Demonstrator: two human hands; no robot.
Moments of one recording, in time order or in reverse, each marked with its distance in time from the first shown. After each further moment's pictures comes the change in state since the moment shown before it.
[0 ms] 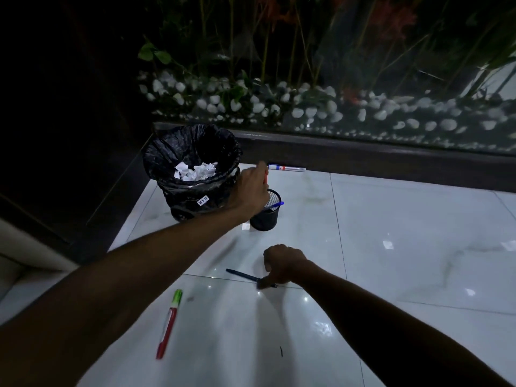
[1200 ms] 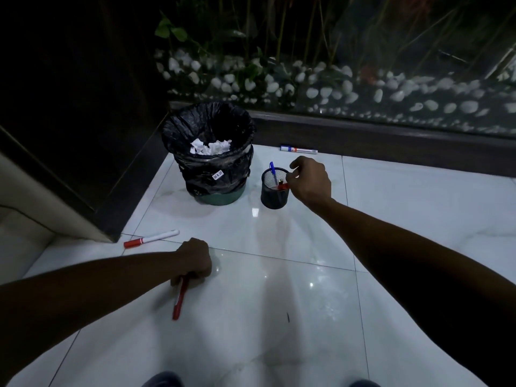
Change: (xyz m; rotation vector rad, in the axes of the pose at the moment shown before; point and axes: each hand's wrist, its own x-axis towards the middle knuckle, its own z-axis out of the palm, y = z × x) left_hand -0.171 -0.090 -0.029 0.555 -0.922 -0.568; right_hand 0.002 0.009 -0.105 0.513 0.752 0.188
